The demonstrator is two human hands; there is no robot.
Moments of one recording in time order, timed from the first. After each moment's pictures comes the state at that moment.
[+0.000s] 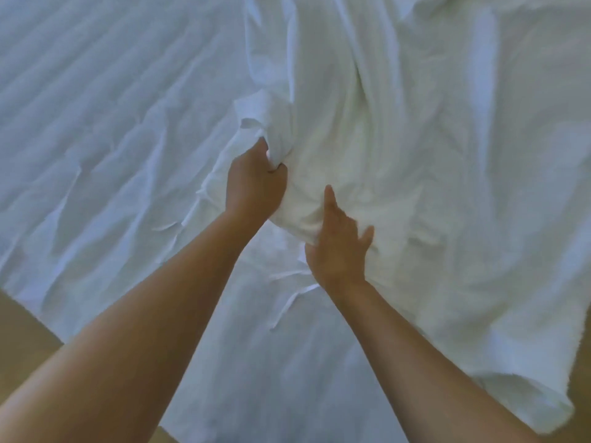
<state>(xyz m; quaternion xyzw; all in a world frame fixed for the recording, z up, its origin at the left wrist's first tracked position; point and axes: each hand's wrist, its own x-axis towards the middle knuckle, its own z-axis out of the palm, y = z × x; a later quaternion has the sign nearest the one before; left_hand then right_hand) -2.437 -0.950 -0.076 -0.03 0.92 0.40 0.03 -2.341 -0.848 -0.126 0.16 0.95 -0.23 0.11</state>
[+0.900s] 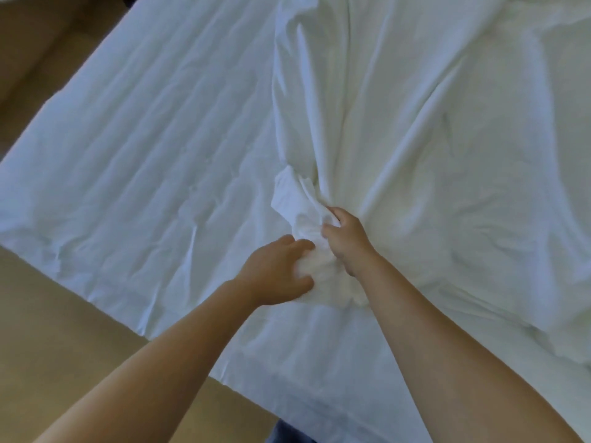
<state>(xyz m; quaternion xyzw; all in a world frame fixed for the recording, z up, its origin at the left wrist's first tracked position) -2.461 -1.147 -0.068 0.28 0.89 0.20 0.29 -2.449 -0.999 -0.077 0.33 0.71 -0.61 0.12</state>
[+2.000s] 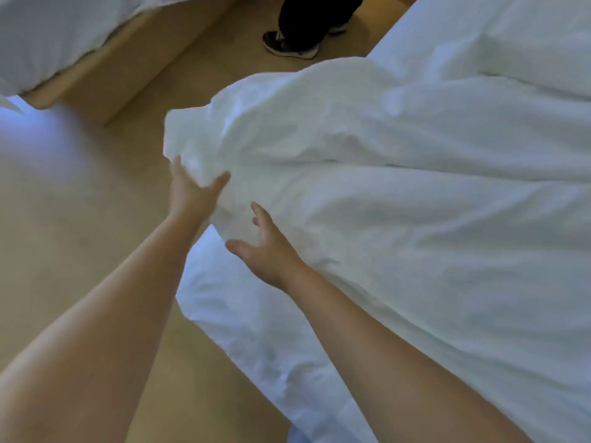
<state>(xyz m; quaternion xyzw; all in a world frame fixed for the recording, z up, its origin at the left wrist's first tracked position) -2.903 -1.625 -0.052 -0.24 0.86 0.45 0.04 -2.815 -1.491 -0.048 0.08 0.72 -0.61 0.32</state>
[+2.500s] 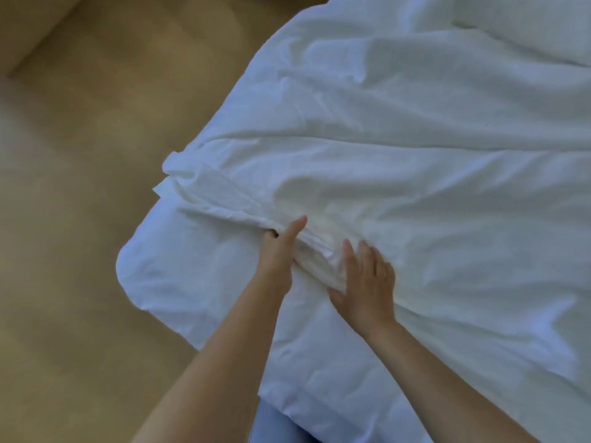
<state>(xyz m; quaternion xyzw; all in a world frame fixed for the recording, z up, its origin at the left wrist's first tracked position) -2.794 -1.473 -0.115 -0.38 0.49 0.73 0.27 -2.702 -1.344 -0.119 0.11 0.96 -0.11 0.23</state>
